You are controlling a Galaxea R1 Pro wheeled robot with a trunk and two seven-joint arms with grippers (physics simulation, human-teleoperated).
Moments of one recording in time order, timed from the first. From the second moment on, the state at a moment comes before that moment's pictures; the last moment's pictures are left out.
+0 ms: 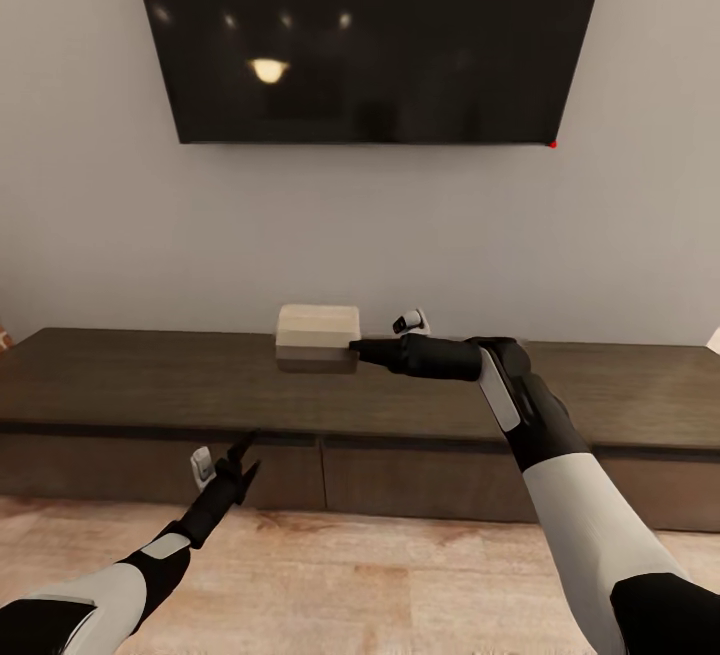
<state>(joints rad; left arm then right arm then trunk) -0.77 0.11 -0.12 0.04 1.34 0.25 -1.00 -0.90 0.01 0.13 -1.07 -0.42 1.01 1.30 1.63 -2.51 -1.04</state>
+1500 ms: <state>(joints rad) -0.77 0.11 -0.12 0.04 1.34 0.25 -1.11 -0.90 0.01 0.13 -1.07 -0.42 1.02 1.30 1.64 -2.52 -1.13</state>
